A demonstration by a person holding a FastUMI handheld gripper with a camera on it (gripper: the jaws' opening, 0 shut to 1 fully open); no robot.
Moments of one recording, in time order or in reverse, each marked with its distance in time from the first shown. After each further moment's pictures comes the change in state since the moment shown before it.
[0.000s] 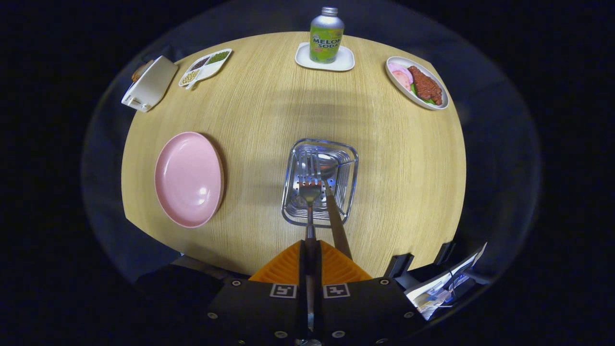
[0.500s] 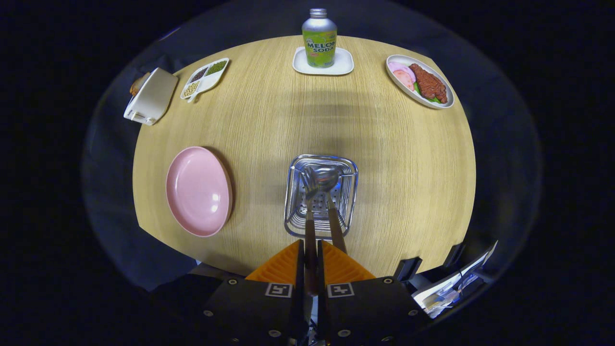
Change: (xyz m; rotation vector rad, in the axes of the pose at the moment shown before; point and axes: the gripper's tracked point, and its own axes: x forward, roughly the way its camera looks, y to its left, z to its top) arm -0.007 -0.002 0.018 0.062 -0.056 0.066
